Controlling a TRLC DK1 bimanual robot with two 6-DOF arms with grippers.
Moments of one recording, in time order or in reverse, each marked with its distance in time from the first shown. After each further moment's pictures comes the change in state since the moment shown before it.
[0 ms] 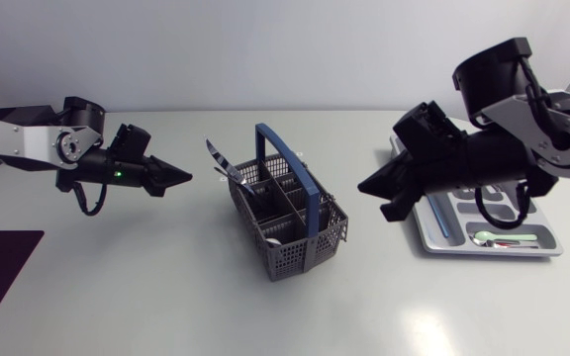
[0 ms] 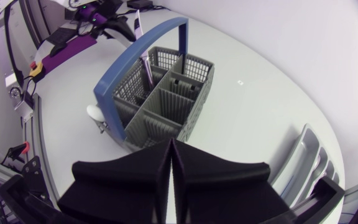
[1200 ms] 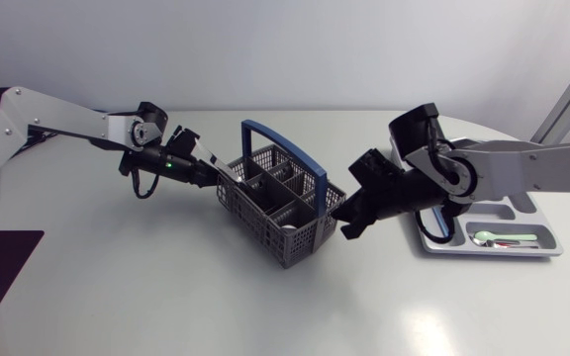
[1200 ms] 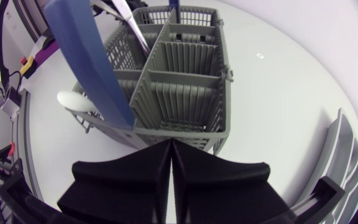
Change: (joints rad) left arm -0.125 0.357 0.388 -0.274 0.128 0.018; right arm 0.039 0.325 -0.036 0.274 0.004 0.058
